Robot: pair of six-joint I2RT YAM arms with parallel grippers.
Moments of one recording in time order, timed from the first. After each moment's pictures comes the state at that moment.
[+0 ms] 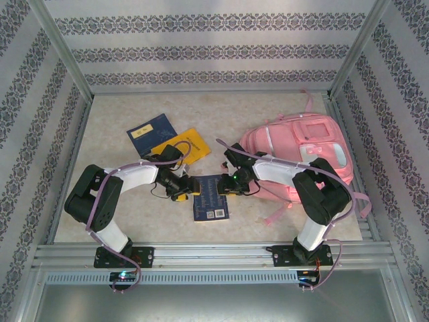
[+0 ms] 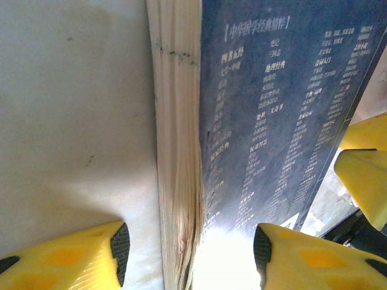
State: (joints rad) left arm -0.44 1.65 0.84 -0.50 0.58 -0.66; right arm 0.64 1.73 0.97 -0.54 -0.41 0.60
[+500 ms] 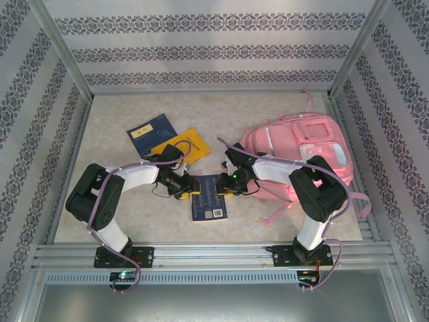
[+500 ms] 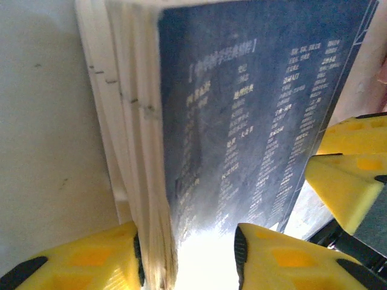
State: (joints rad) left arm -0.44 1.66 0.84 -0.44 0.61 -0.69; right arm 0.62 1.77 0.97 -0.48 -0.50 0.62
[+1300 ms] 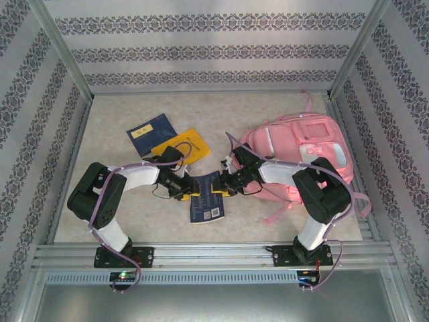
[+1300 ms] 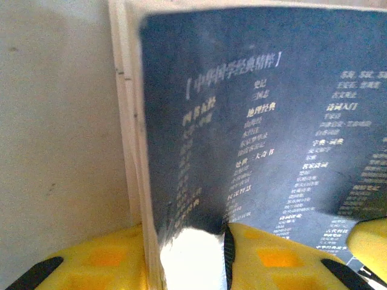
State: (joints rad) left arm -0.44 1.68 0.82 -0.41 0.65 -0.70; right arm 0.57 1.74 0.86 -0.23 -0.82 0.73
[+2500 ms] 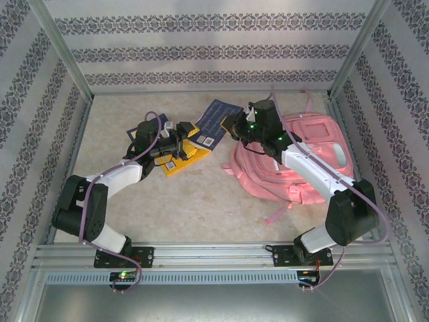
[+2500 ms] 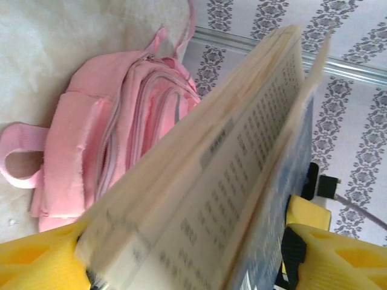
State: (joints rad) left arm -0.28 1.53 0.81 0.45 0.72 -1.59; right arm 0.45 1.48 1.16 -0.11 -0.39 1.21
